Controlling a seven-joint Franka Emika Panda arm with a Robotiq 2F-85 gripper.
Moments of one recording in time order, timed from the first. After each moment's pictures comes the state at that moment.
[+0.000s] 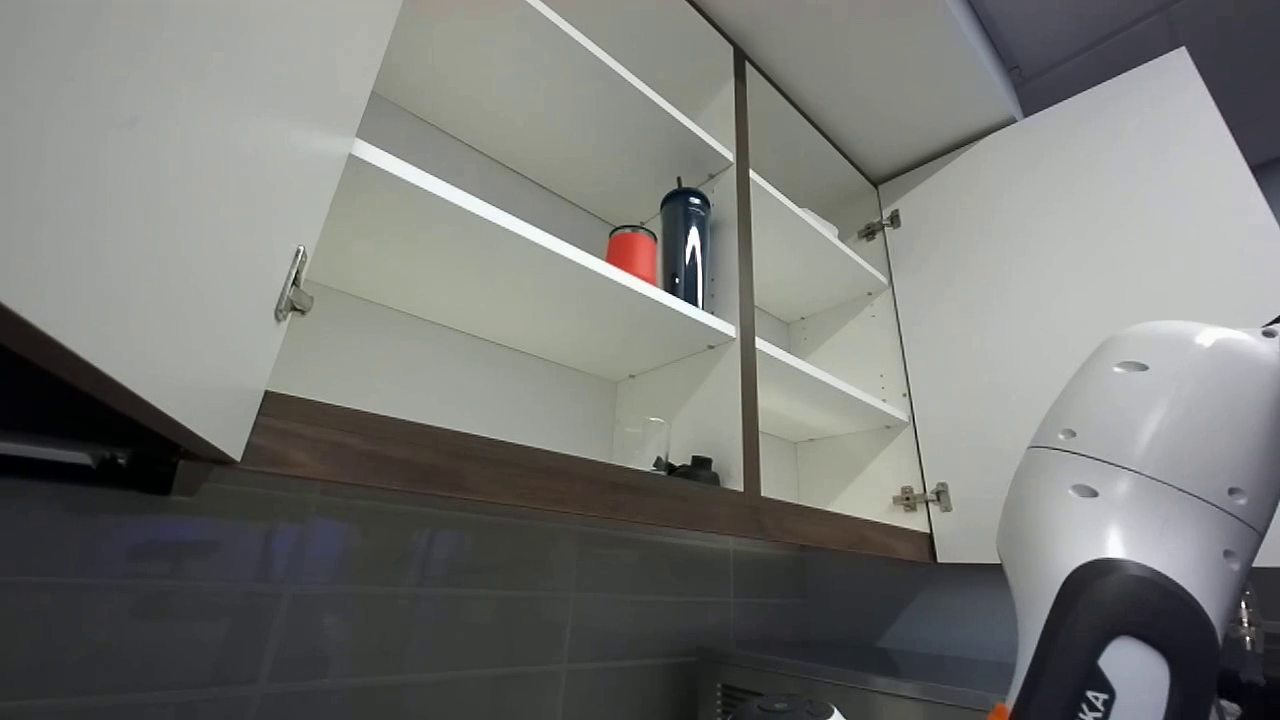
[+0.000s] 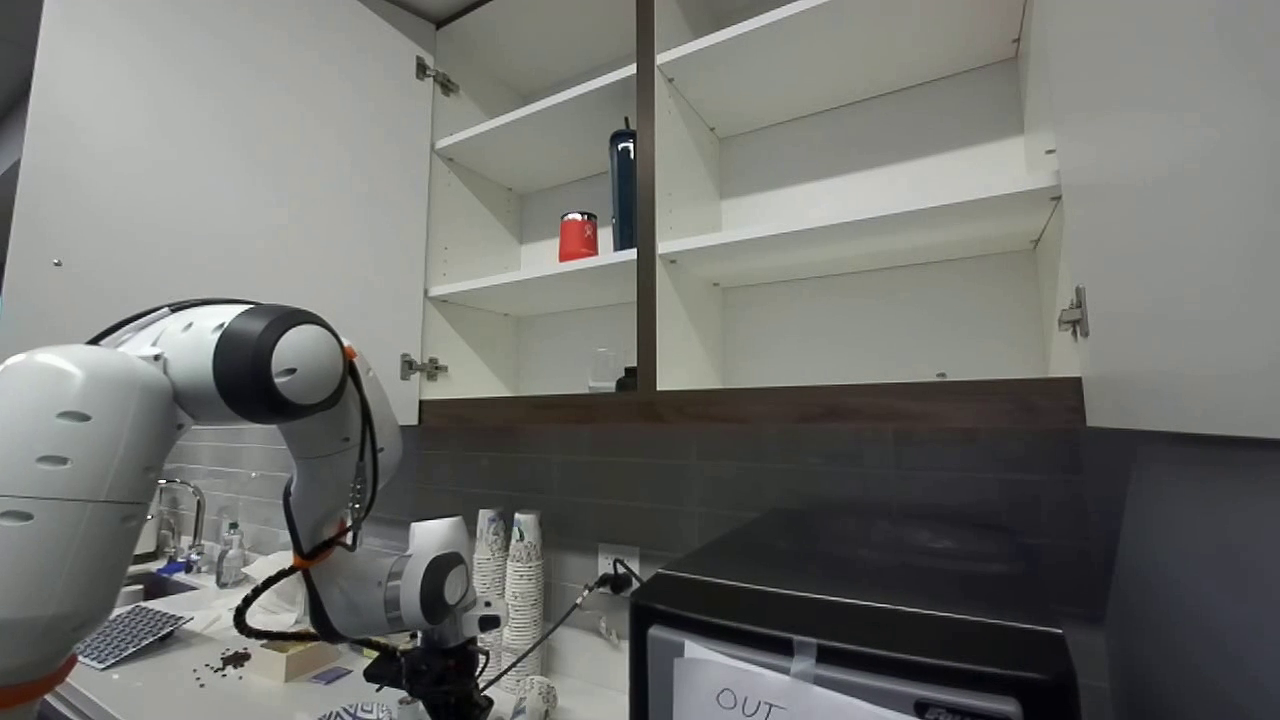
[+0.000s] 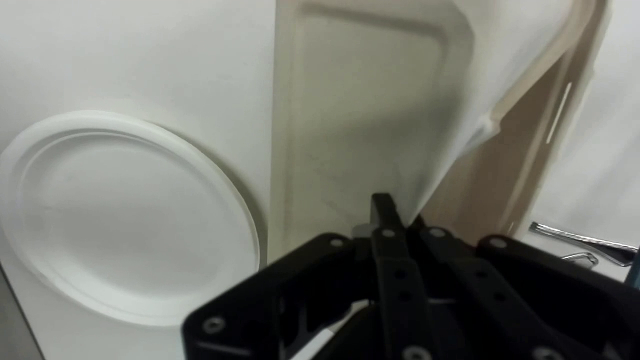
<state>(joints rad) 0.17 0.19 0.09 -2.37 -0.30 2.66 0.45</state>
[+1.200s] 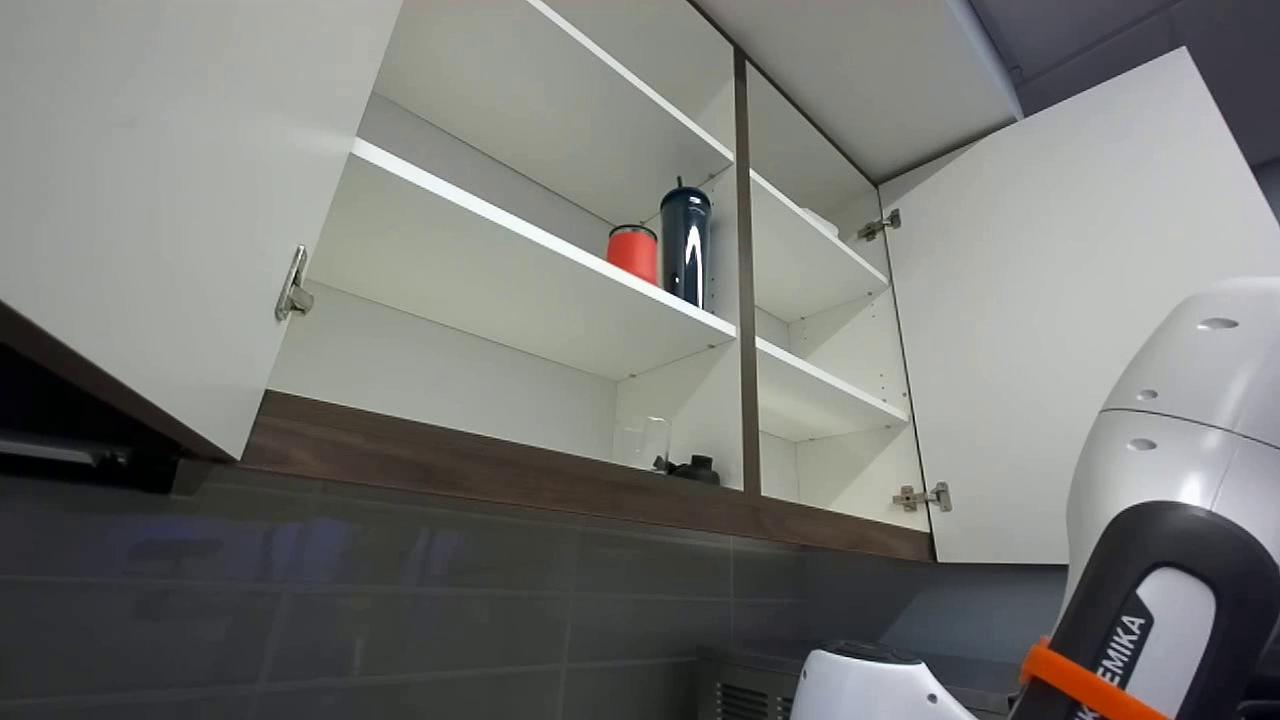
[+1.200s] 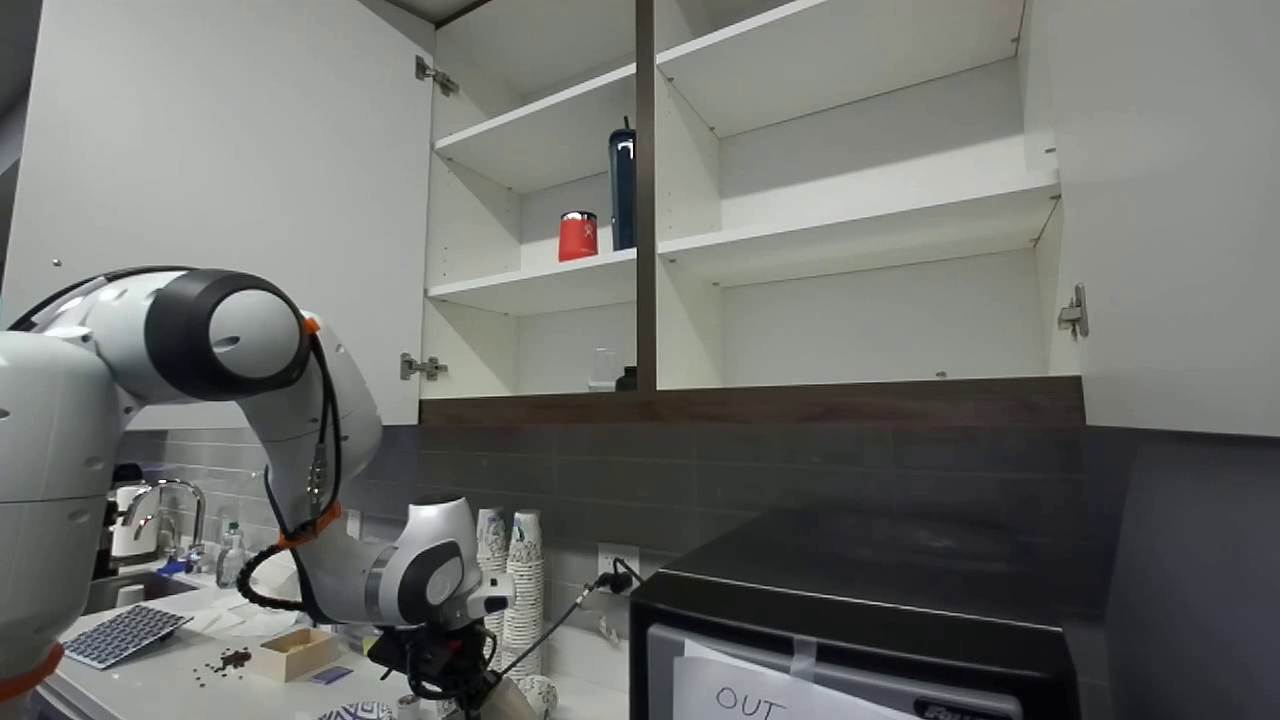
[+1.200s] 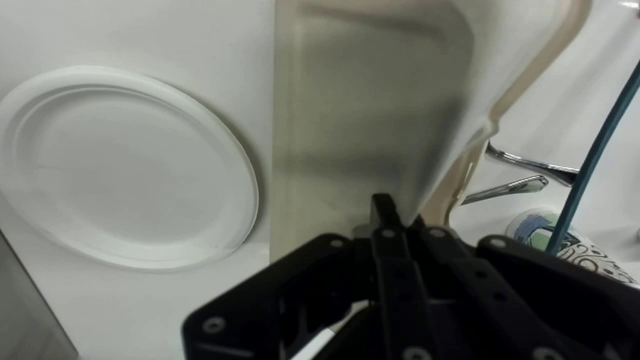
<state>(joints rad) 0.14 0.05 0.09 -2.49 -0.09 2.82 0.25</state>
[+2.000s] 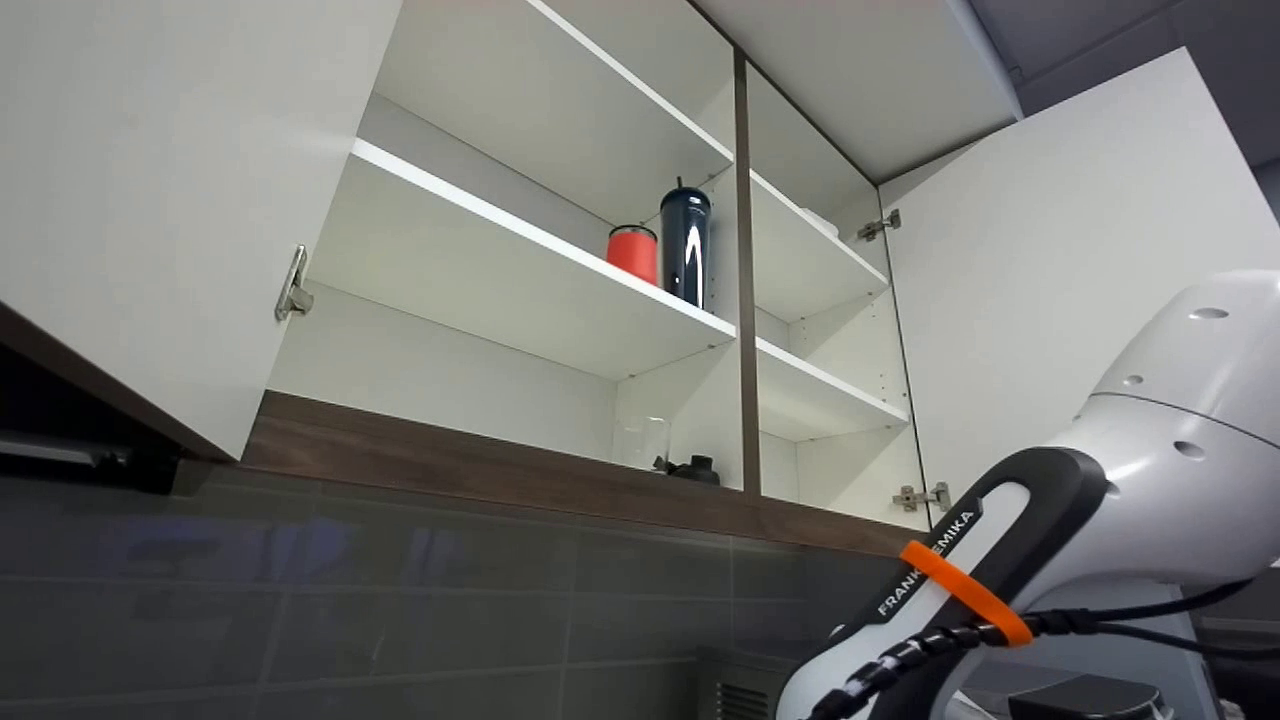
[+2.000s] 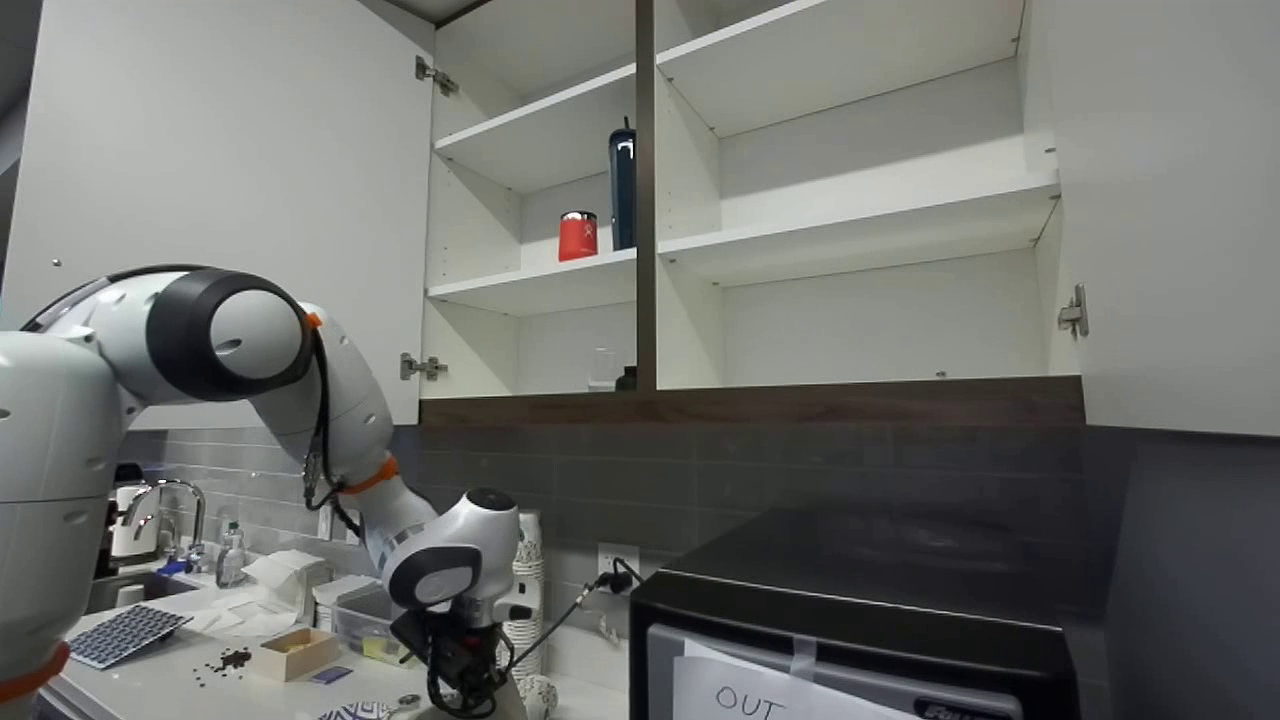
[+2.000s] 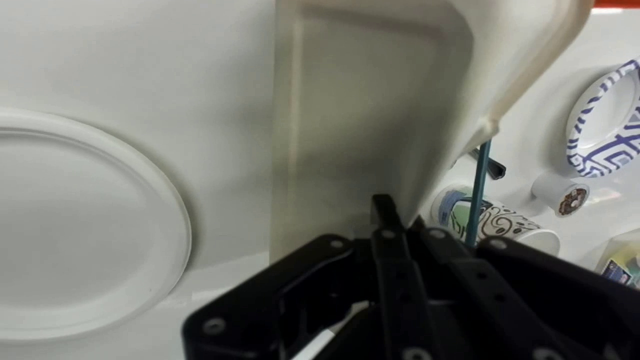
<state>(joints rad) 0.07 0.05 0.14 -2.42 0.59 2.67 -0.30</state>
